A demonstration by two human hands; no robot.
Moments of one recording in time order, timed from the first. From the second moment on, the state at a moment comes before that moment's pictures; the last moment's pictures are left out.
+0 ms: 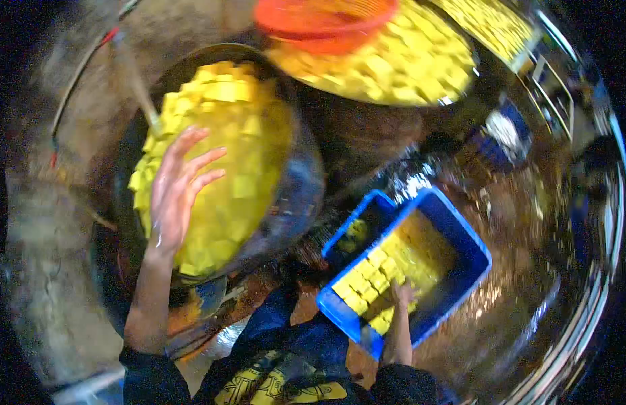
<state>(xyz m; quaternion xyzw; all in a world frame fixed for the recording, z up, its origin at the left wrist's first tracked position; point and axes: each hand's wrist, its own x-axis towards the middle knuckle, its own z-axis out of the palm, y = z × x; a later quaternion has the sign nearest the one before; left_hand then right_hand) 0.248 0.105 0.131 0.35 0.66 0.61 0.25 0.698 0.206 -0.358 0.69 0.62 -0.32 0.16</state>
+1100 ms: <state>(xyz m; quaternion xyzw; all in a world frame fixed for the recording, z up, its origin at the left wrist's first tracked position) 0.024 -0.040 0.010 0.67 0.70 0.12 0.22 0.136 0.222 0.003 0.04 0.96 -0.26 0.09</state>
